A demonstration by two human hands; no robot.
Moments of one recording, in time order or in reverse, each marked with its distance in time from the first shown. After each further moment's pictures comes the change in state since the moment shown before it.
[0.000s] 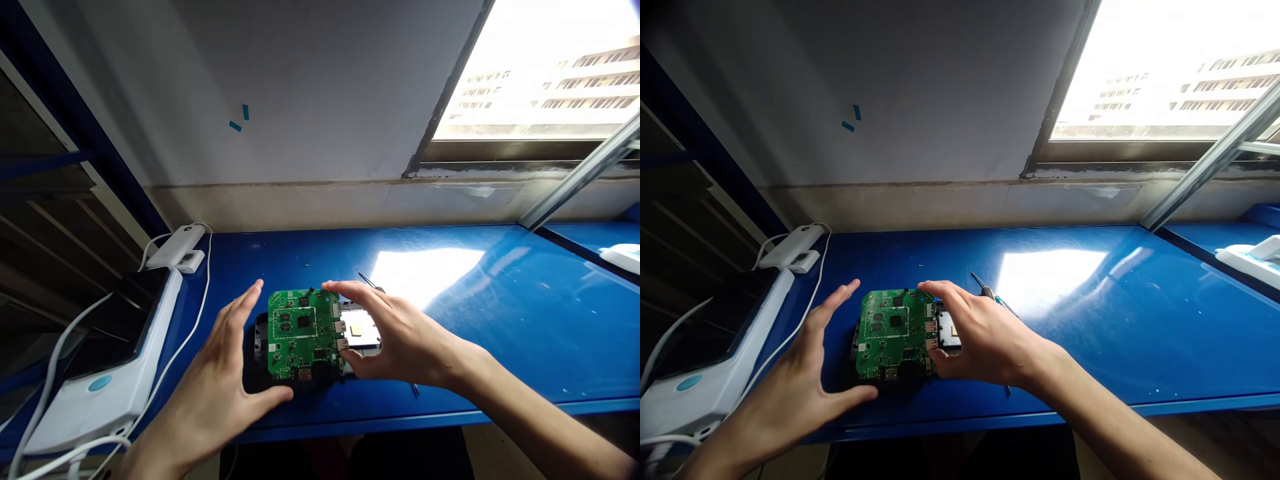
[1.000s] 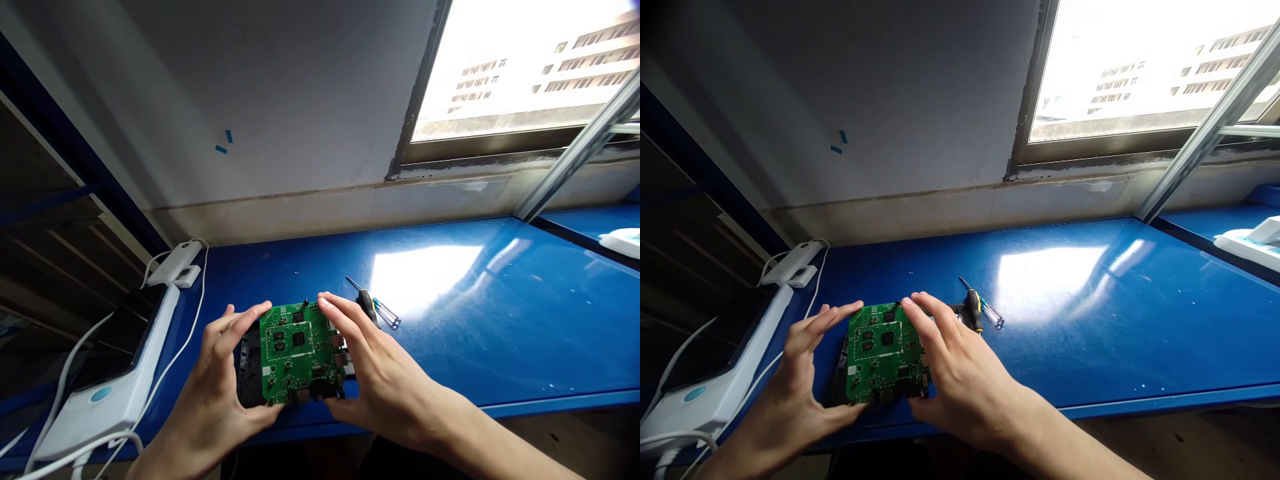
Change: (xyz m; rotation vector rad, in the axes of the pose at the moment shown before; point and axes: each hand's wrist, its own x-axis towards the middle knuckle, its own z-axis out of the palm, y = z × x) left_hand 0.003 0.021 0.009 0.002 0.129 0.261; right_hand -0.036 -0.014 0.024 0.020 0.178 -0.070
